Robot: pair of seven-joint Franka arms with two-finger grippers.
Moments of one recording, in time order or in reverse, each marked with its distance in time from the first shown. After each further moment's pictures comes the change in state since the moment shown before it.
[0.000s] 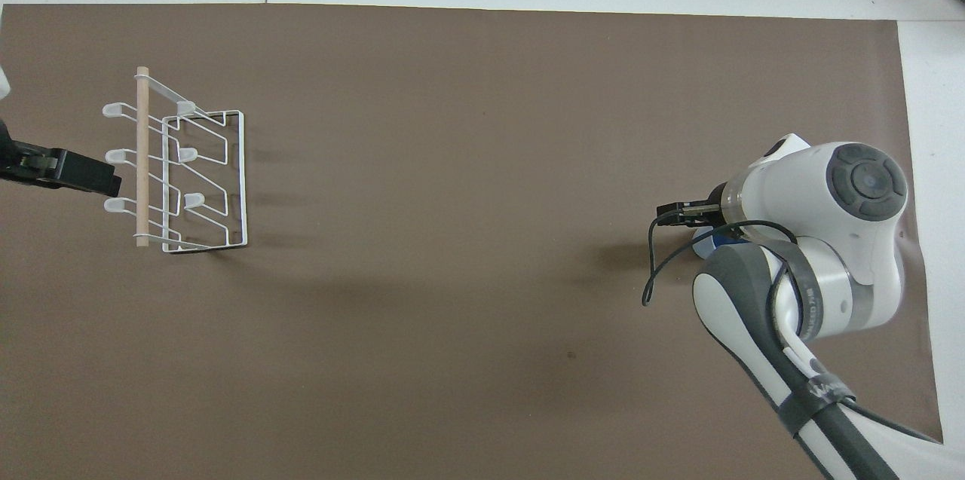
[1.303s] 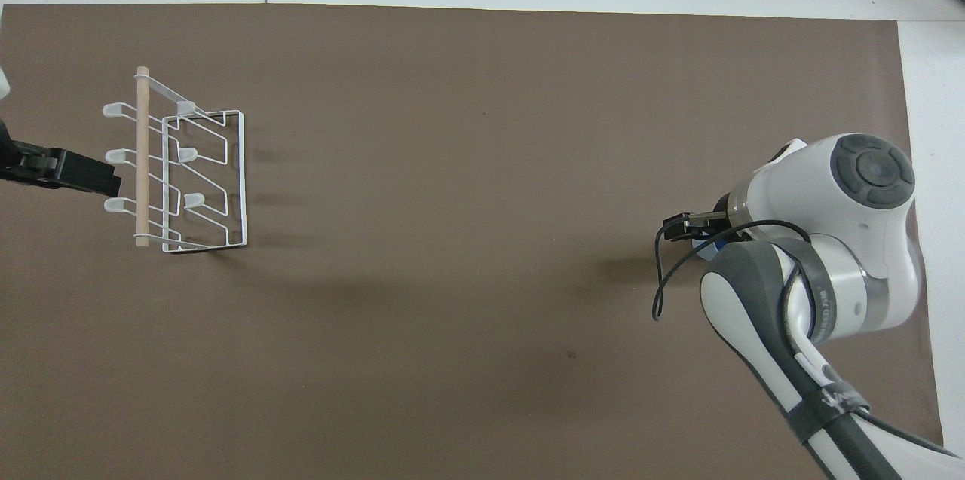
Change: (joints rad) left arm 0.000 0.000 0.000 0.000 0.000 0.000 0.000; right arm -0.001 -0.025 0.000 0.016 0.000 -0.152 0.000
